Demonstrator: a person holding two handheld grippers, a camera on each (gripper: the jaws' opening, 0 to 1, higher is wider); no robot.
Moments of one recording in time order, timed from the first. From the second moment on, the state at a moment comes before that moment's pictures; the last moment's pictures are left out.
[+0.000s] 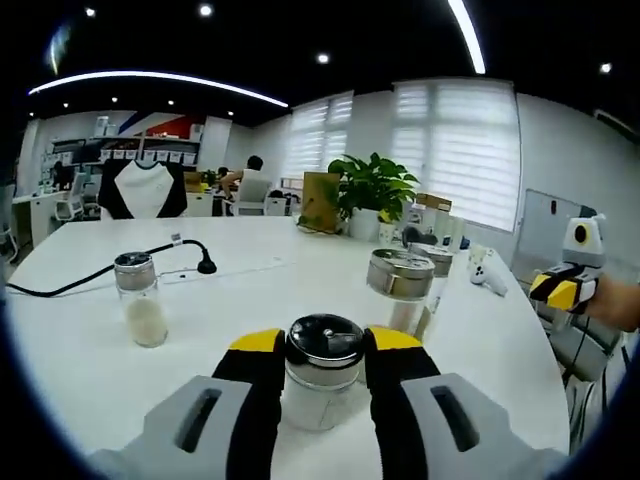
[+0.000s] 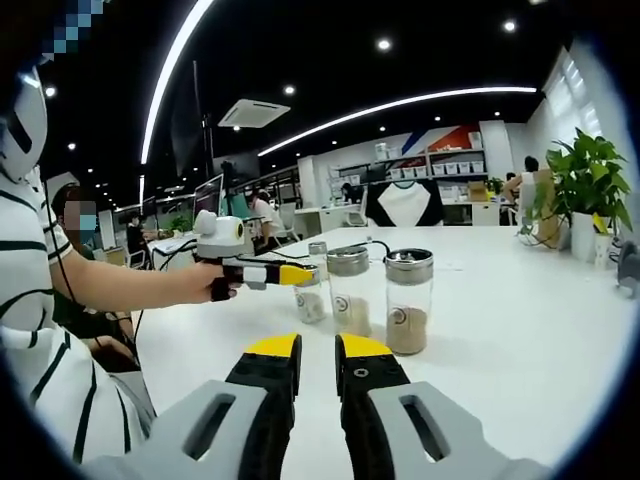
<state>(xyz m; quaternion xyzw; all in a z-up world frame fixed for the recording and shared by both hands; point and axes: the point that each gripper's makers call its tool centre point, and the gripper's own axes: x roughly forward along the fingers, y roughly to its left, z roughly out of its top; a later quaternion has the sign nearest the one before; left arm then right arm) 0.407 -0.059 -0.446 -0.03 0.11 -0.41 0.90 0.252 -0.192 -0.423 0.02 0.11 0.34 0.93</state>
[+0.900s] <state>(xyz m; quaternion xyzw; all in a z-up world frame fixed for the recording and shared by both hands) 0.404 -0.052 -0.440 -0.03 0.09 -0.34 0.94 0.255 -0.197 -0.420 0.03 0.10 0.33 0.94</state>
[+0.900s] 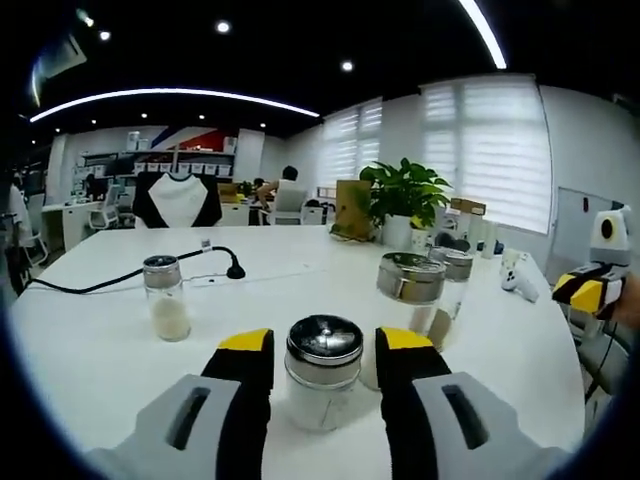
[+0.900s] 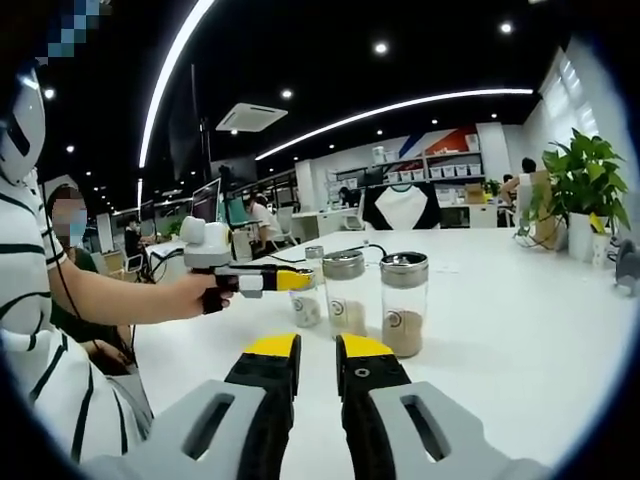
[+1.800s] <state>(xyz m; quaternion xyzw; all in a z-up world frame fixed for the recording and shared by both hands) 0.343 0.000 -0.369 -0.07 0.01 -0.37 0.93 0.280 -0.204 -0.390 0.00 0.04 0.30 0.95</state>
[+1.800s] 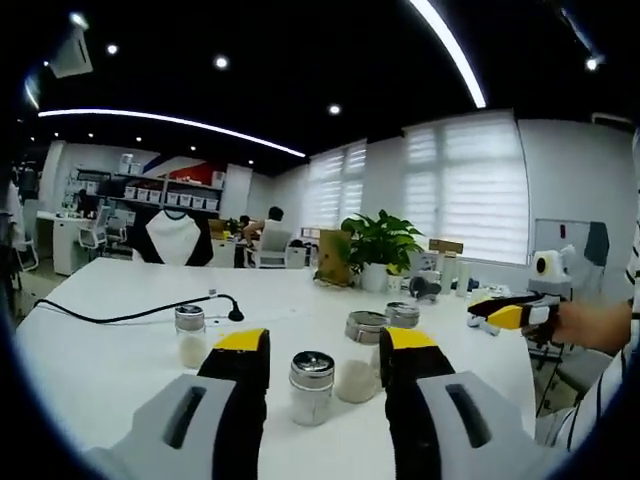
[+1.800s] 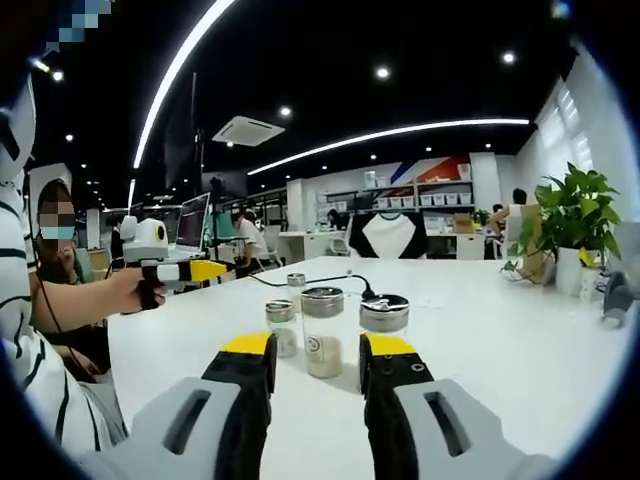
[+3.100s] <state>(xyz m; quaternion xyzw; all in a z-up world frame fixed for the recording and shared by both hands) 0.317 0.075 -0.372 -0.06 -0.01 -0.30 0.95 0.310 -0.205 -0.387 -0.01 0.03 0.26 0.96</state>
